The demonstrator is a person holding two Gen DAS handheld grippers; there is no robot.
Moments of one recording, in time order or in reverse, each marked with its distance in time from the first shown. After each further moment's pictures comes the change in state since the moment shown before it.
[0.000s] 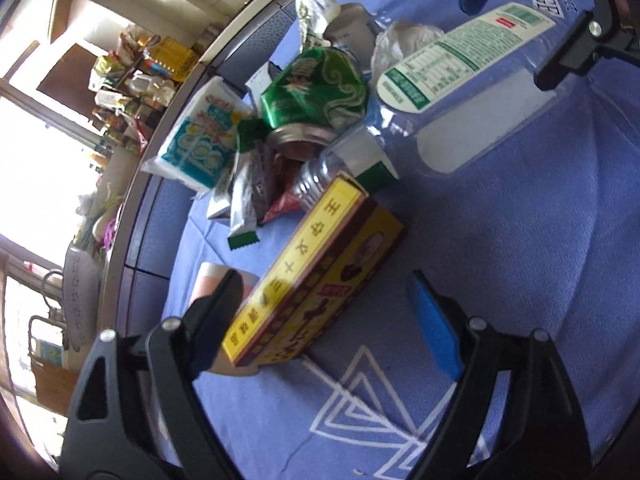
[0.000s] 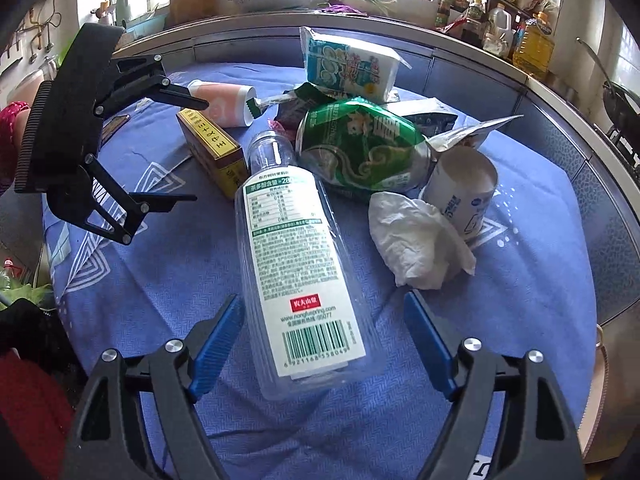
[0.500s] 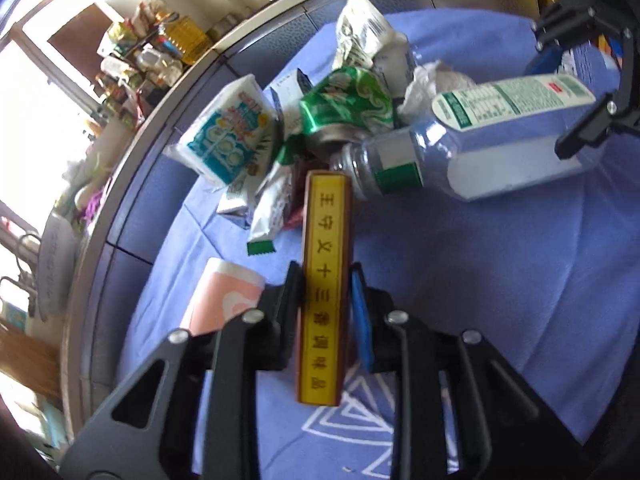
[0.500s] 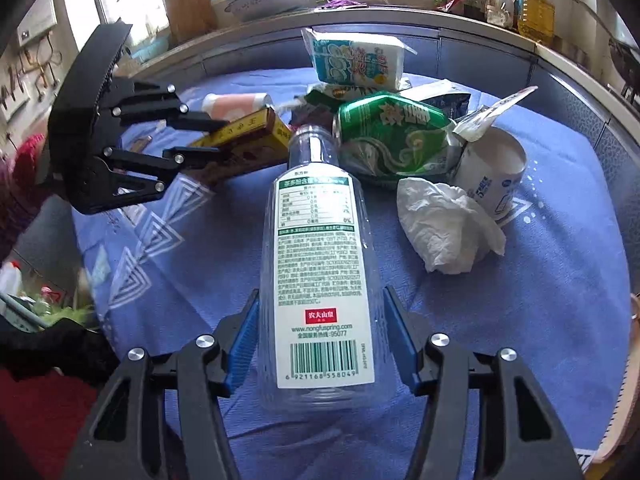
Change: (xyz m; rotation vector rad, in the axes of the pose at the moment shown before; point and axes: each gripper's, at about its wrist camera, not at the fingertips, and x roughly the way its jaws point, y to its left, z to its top) left arm -0.025 0.038 -0.004 -0.234 -0.053 -0.127; right arm -0.012 -0.012 -0.006 0.133 0.008 0.191
